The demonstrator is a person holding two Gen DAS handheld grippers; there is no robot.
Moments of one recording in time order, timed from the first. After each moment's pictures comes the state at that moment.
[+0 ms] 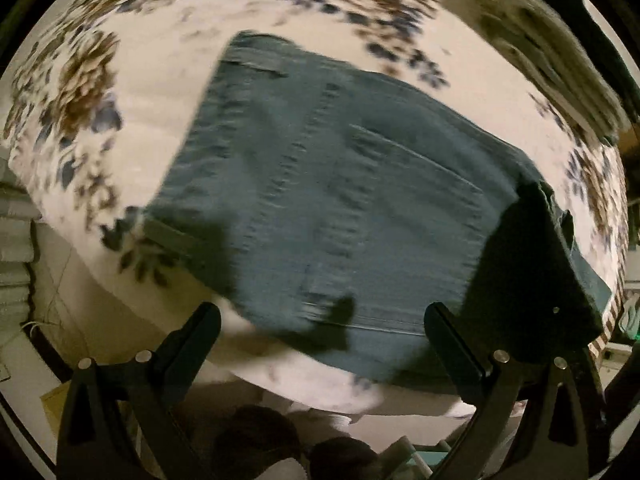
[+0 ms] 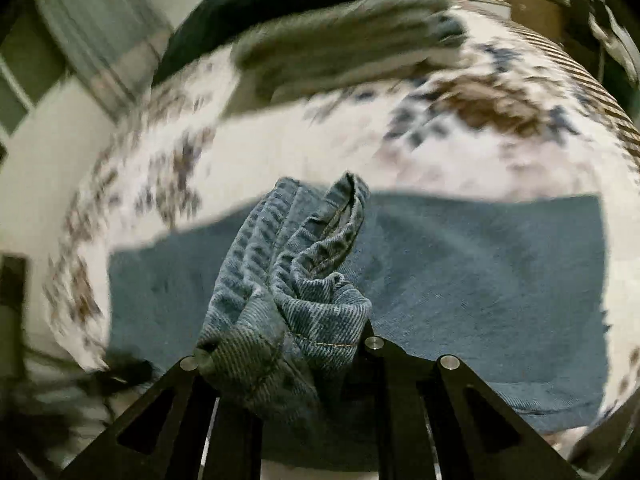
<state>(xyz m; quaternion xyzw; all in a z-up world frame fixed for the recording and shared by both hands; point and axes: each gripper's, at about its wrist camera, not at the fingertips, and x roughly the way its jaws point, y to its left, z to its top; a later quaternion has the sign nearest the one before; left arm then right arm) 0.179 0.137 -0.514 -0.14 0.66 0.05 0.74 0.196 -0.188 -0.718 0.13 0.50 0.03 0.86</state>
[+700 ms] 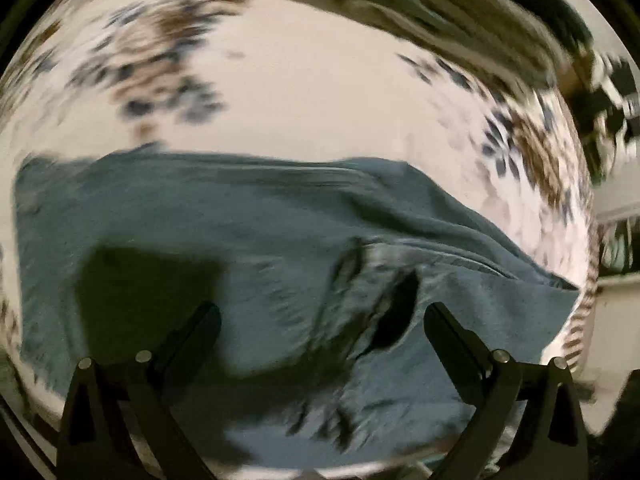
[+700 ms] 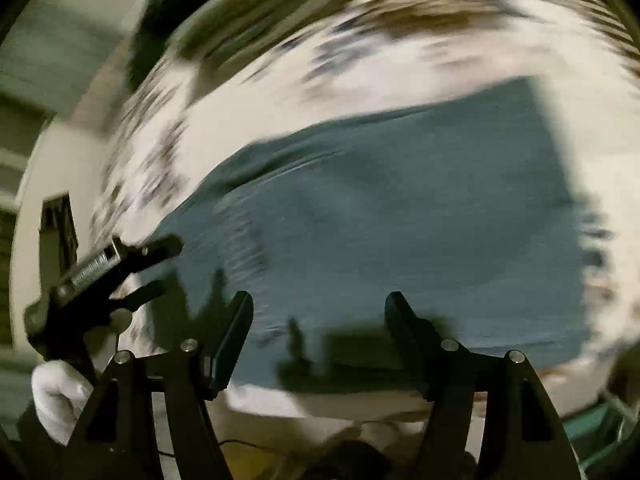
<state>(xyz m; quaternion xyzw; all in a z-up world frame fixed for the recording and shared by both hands) 0.260 0.008 -0.536 -0.07 0.64 -0.10 0.76 0.152 -0.340 -0.721 0.31 0.56 -0.01 0.77</state>
